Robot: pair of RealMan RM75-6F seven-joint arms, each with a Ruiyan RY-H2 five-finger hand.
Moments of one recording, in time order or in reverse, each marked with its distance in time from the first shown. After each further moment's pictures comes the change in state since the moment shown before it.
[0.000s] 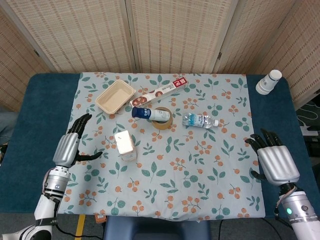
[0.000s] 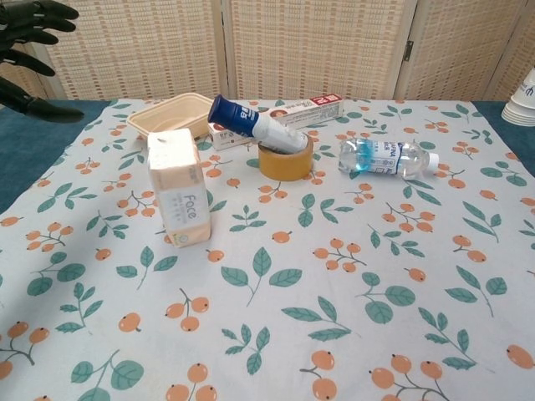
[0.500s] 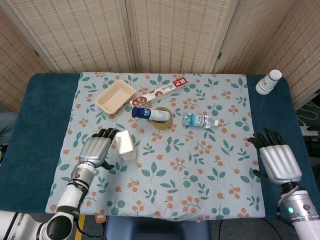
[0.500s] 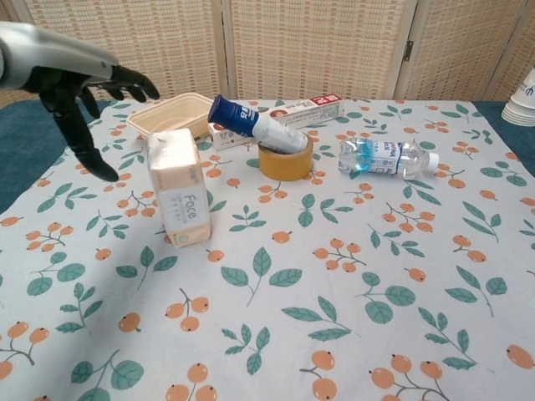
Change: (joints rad) left arm -0.517 0.033 -0.089 -0.270 -0.922 0.133 0.729; right arm 0.002 0.010 0.007 0.004 0.016 0.001 0.007
